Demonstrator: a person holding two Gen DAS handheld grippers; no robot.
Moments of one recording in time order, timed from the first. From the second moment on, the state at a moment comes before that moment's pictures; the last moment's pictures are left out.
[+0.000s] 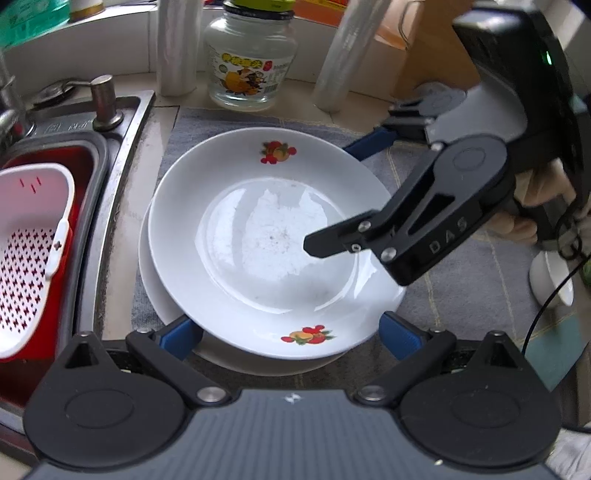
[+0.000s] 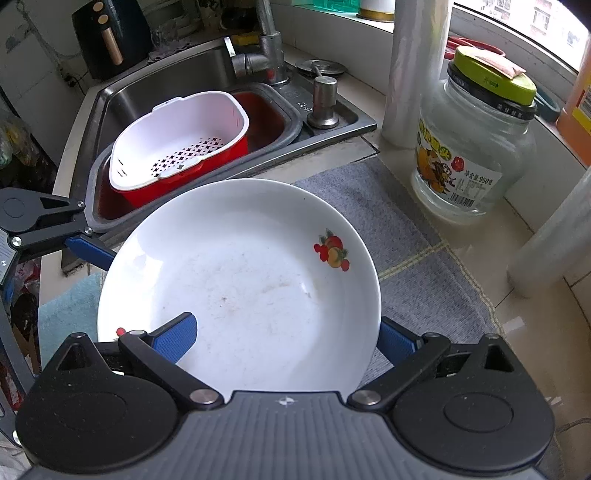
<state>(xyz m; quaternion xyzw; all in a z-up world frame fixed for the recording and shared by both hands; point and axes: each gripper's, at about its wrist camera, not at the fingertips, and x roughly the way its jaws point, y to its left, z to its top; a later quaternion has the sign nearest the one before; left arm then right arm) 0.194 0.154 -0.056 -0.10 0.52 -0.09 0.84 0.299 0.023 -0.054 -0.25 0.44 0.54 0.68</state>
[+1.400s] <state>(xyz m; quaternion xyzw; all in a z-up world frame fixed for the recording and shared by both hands) 0.196 0.139 -0.055 -0.07 0.53 0.02 0.84 0.293 0.034 -0.066 -0.25 0.45 0.53 0.68</state>
